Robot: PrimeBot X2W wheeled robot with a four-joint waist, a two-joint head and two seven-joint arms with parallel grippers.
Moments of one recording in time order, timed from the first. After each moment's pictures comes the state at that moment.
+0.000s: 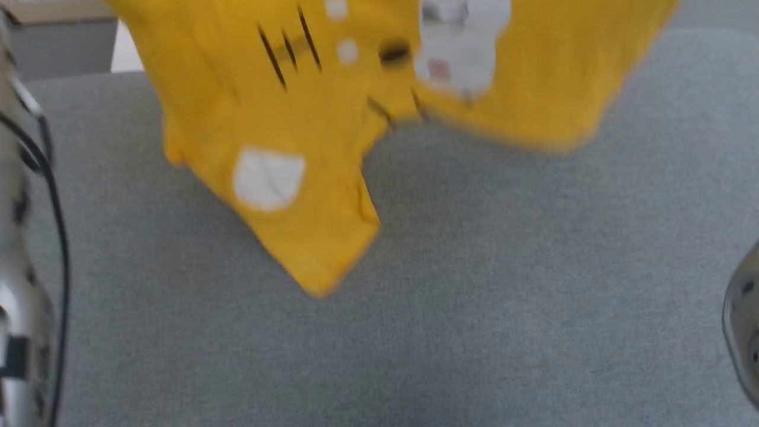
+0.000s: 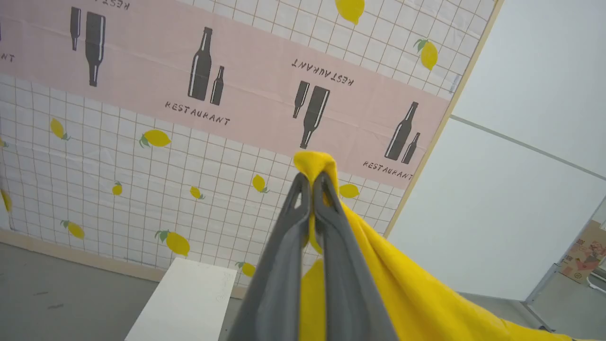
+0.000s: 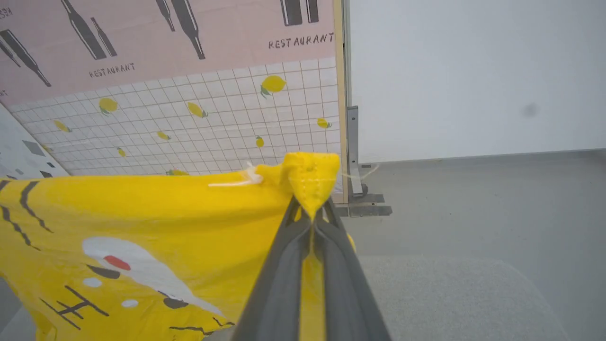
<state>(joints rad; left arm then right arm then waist) -1.23 0.38 -0.11 0.36 -0.67 0.18 0.28 -1.22 -0.13 -0.22 0.34 0.23 0.13 0.85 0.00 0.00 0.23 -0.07</state>
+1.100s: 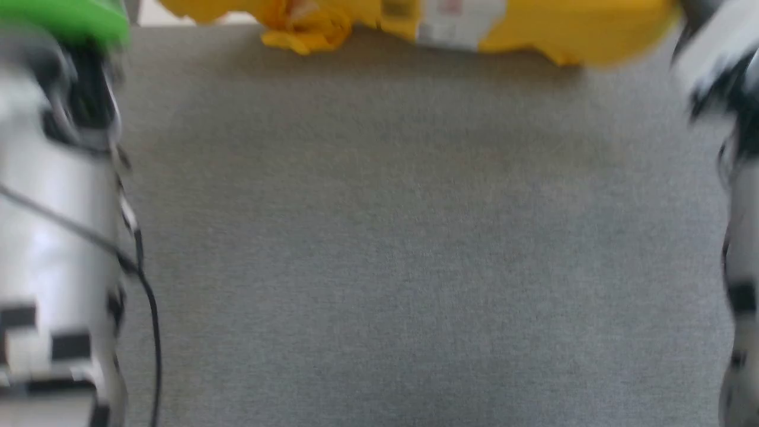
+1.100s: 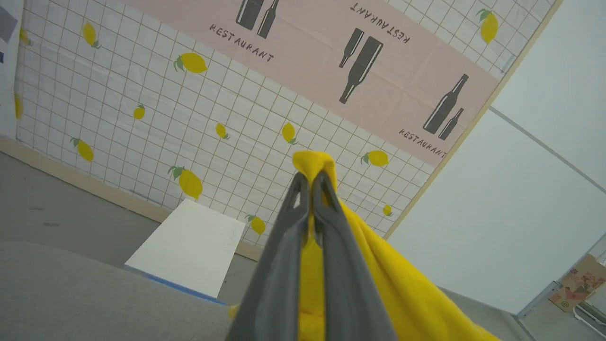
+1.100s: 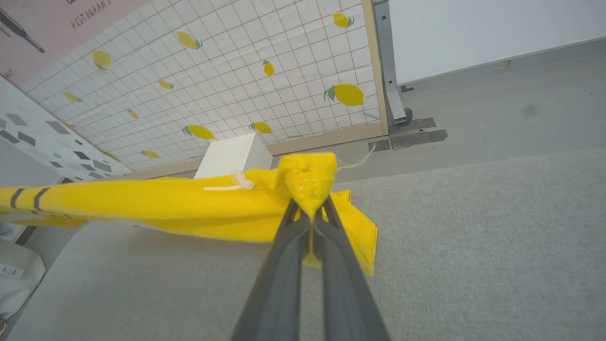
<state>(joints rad) -1.00 0.29 -0.06 0.52 -0.77 -0.02 -0.12 -0.94 -0.19 -0.15 0.52 0.46 0.13 0.46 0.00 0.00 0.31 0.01</state>
